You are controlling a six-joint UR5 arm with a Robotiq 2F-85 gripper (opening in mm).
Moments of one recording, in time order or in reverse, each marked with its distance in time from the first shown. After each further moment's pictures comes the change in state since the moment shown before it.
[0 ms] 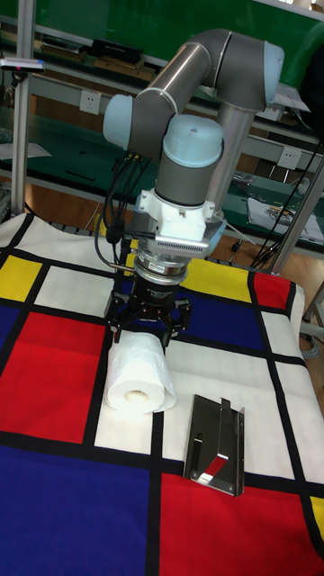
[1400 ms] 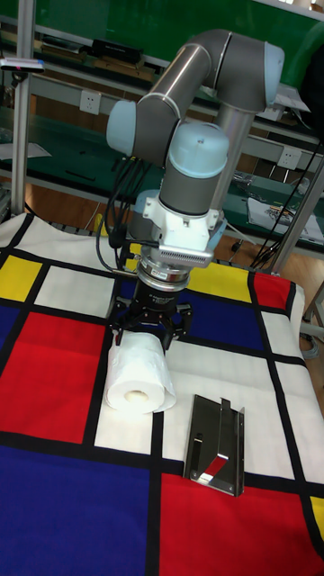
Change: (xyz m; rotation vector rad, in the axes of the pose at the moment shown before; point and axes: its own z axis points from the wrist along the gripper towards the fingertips) arm 0.003 -0.002 0.008 0.017 0.032 -0.004
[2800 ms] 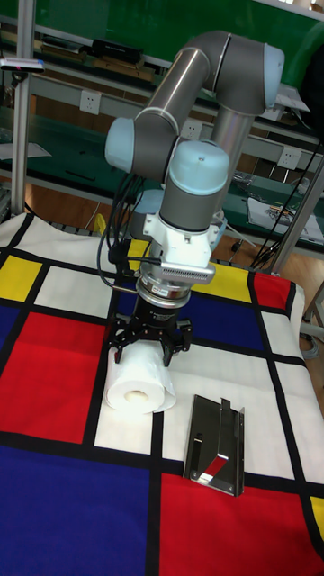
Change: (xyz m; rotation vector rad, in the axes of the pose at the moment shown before) arm -0.027 0.000 0.017 0.011 -0.039 -0.023
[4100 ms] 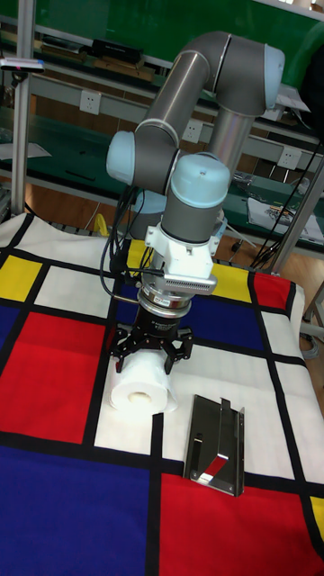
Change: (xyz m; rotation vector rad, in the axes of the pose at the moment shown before) arm -0.004 0.009 0.016 -0.003 -0.008 -0.022
